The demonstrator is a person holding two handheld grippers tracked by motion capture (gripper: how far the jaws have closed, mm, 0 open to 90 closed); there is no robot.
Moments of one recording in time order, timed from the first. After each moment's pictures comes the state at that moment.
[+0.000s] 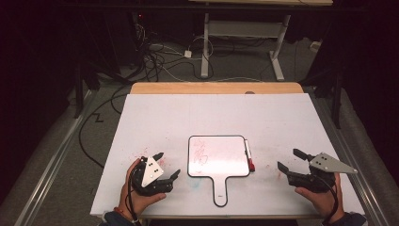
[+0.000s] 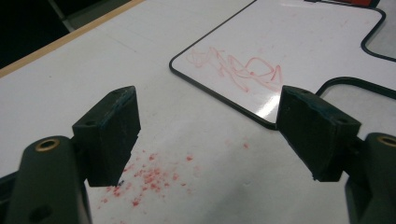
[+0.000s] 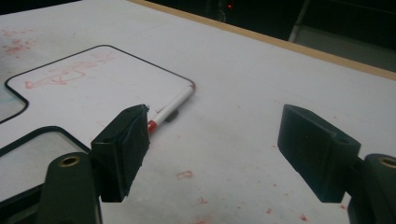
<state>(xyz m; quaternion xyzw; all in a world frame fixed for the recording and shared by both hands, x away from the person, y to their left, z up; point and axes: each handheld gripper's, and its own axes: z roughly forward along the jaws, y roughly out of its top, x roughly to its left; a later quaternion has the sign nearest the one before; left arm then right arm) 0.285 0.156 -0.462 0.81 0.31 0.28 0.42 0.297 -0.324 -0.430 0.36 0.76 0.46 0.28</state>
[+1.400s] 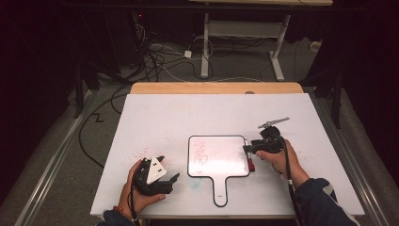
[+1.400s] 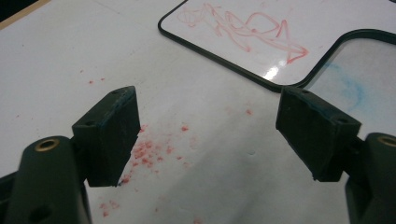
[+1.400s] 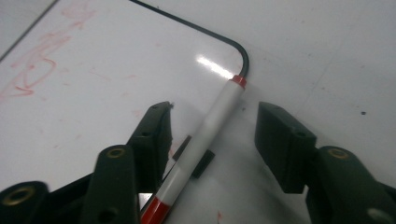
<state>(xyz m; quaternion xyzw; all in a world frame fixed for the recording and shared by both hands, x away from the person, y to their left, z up) 0.292 0.155 -0.476 0.84 0.30 0.25 0.37 0.432 -0.242 -0.457 0.44 0.84 0.32 0.05</state>
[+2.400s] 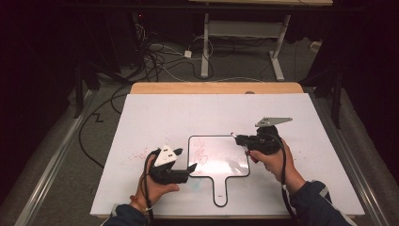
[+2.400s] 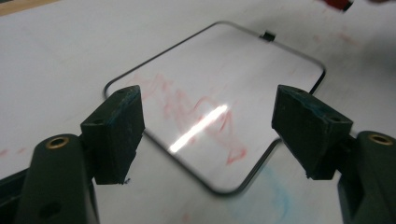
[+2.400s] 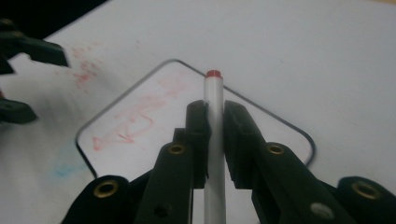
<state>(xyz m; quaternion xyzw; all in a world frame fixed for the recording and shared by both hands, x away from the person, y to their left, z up) 0.324 0.106 -0.448 0.80 0.32 0.14 0.48 0.394 -0.209 -0.407 0.36 0.82 0.44 0.09</state>
